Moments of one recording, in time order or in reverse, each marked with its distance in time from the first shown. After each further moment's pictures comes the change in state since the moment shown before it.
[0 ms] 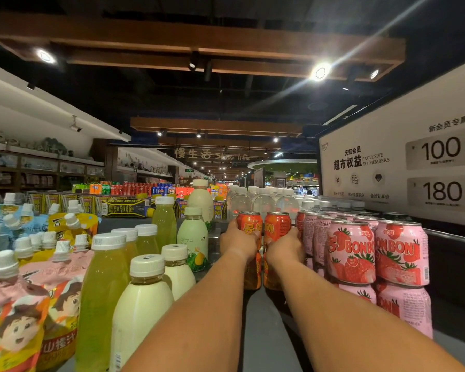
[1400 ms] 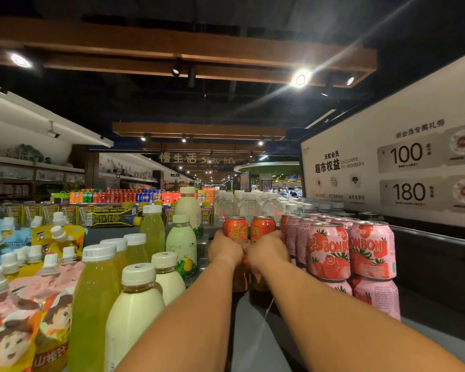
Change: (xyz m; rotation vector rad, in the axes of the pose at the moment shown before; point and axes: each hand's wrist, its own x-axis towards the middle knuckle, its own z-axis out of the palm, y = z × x) left_hand -0.010 0.007 -0.007 0.180 -0.011 -0.046; right_hand -0.036 -0.021 -0.029 -0.082 -0.110 -0.001
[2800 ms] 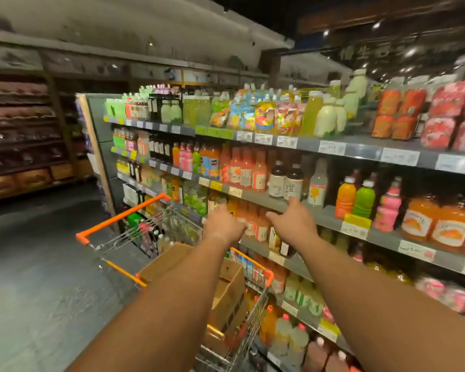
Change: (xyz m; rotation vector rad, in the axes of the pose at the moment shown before) left_hand -0.685 -0.150 -0.247 0.469 0.385 -0.525; right_hand -0.549 0.172 -0.127 -0.049 -0.690 -0.492
